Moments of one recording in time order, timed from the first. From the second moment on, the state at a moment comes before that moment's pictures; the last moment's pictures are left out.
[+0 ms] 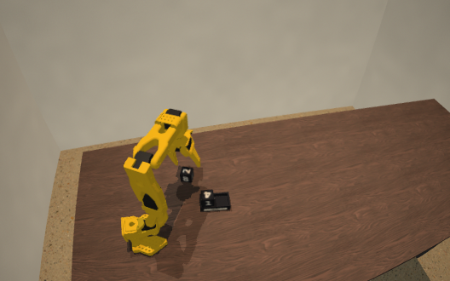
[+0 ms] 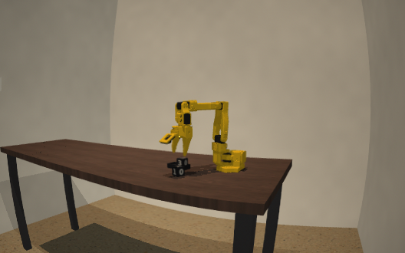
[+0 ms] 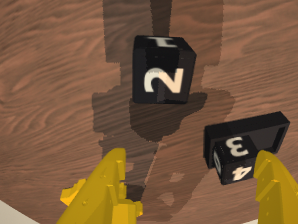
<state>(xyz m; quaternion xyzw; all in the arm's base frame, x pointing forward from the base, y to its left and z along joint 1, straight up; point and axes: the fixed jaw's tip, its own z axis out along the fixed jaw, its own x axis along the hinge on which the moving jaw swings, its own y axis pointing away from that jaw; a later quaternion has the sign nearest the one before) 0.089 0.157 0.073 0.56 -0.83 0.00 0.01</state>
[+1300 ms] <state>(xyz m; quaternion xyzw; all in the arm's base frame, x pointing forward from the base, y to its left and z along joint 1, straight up) 0.090 0.159 0.152 0.55 -0.80 -0.10 -0.22</state>
